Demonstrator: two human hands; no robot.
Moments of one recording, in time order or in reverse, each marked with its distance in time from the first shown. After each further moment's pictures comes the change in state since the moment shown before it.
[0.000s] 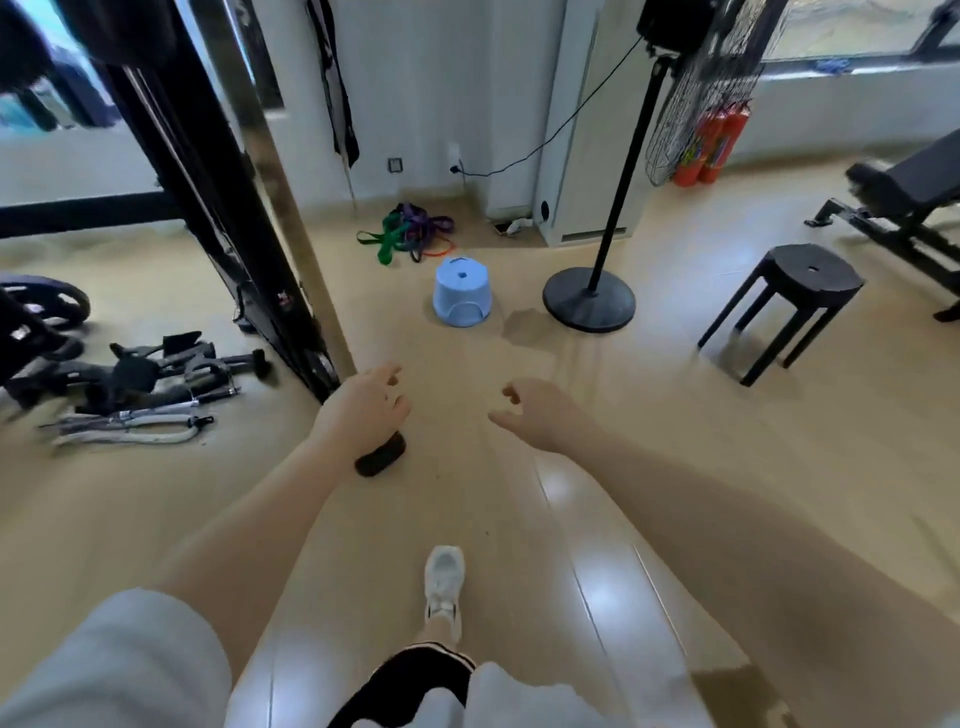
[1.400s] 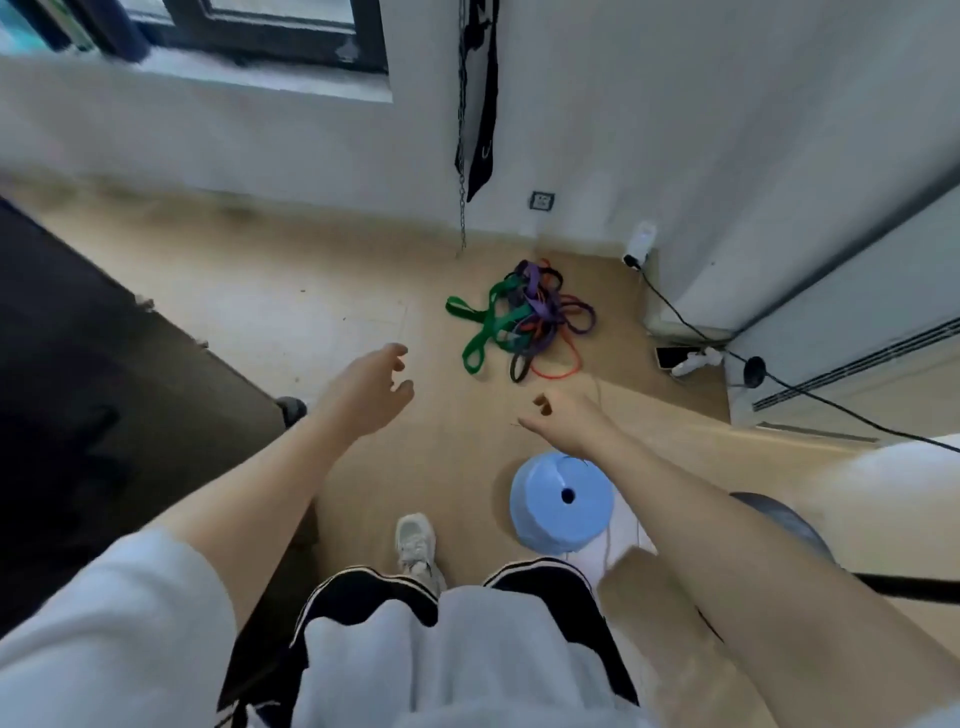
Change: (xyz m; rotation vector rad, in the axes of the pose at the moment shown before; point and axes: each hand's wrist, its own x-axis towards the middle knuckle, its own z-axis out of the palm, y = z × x) left_hand 1.022 -0.192 -0.187 -0.077 -0.054 -0.378; right_hand 1.088 -0.134 -0.261 -0.063 -0.383 -0.051
